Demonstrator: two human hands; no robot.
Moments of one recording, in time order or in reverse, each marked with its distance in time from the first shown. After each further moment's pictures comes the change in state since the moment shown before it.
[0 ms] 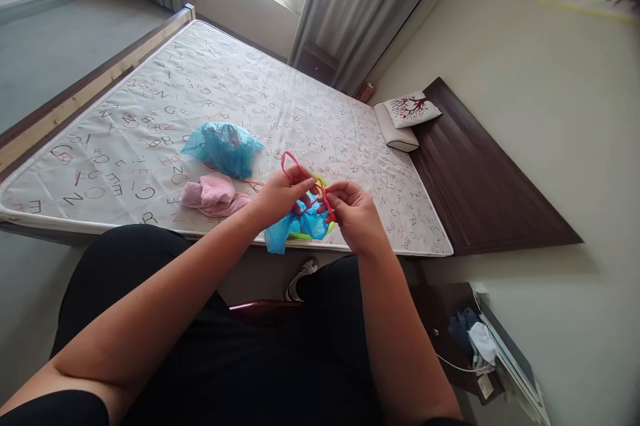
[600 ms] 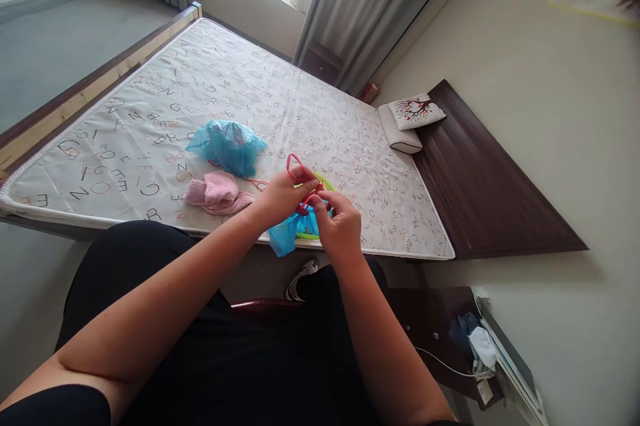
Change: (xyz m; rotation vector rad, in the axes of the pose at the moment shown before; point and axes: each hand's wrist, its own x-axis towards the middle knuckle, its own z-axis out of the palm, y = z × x) left_hand -0.002 -0.003 -0.001 -0.027 0.060 -0.097; right_hand -0.013 0.021 0.035 -0.641 0.249 -0.389
